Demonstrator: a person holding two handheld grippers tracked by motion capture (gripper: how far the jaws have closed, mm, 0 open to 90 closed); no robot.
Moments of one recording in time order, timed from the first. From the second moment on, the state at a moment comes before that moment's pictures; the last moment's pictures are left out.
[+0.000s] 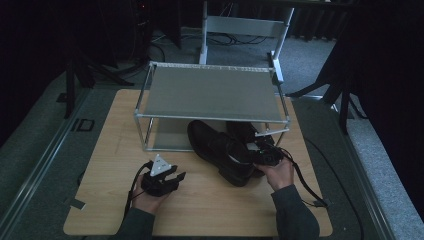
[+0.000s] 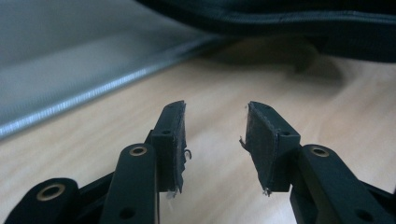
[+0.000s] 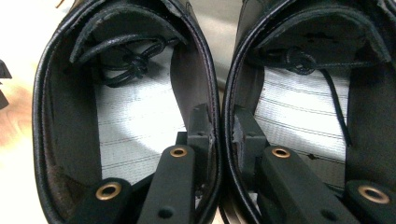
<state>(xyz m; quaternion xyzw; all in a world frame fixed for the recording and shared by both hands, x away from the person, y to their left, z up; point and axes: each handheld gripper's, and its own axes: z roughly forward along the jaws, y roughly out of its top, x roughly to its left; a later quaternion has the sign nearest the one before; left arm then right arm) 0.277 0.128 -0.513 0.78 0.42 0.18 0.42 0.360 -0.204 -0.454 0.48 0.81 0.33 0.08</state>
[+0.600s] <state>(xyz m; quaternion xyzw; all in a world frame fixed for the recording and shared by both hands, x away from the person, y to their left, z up) 0.339 0.069 -0.505 0.76 0.45 0.26 0.39 0.371 -0.185 -0.460 0.52 0.77 0.35 0.13</state>
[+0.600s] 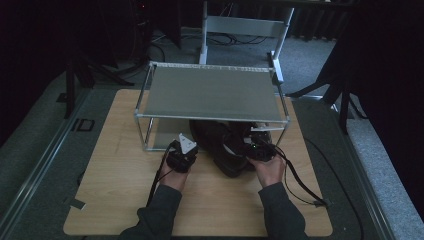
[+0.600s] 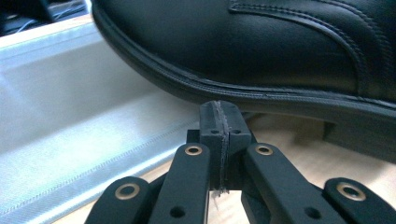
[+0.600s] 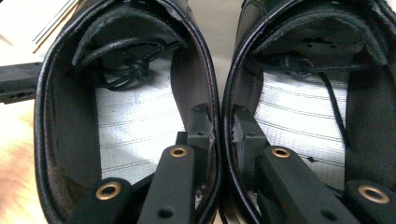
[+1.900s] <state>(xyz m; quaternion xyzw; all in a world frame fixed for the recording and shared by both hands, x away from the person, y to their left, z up) 0.402 0.034 -0.522 0.72 0.48 0.23 0.43 0.382 -0.155 -0.483 0.55 0.70 0.39 0.23</state>
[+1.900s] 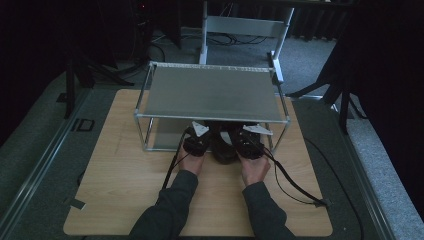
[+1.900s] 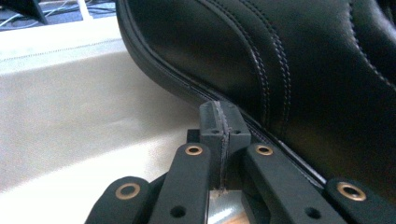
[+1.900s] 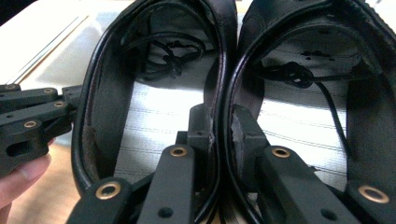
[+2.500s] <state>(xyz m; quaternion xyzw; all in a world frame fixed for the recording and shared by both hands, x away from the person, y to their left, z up) 0.407 0.037 -0.523 0.72 0.48 0.24 0.43 0.390 -0.138 -0.495 0.56 0.67 0.41 0.27</state>
